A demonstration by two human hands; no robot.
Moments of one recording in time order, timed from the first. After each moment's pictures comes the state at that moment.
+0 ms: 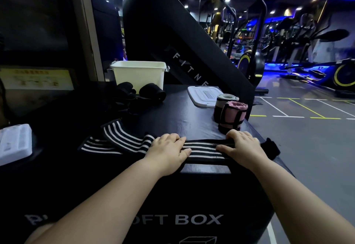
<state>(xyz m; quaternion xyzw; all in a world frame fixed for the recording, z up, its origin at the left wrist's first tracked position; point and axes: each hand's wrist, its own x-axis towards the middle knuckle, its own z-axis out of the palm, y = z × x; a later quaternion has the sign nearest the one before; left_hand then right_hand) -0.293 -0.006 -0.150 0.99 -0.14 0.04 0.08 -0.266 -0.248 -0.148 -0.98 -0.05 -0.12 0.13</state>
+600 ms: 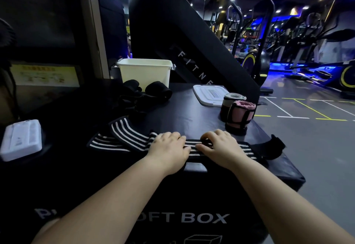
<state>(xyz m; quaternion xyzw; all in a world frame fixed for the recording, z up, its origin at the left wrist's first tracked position) -0.296 0.002 -0.146 0.99 -0.11 0.08 0.03 -0.265 -0.178 -0.151 -0.98 -0.13 -0.11 0.14</state>
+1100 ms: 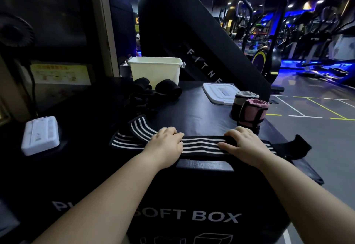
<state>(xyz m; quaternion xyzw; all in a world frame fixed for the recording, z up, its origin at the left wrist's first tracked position) -0.299 0.045 -0.147 0.98 -0.10 0.06 0.13 -0.260 -0.207 -0.148 -0.98 -0.14 -0.07 0.11</state>
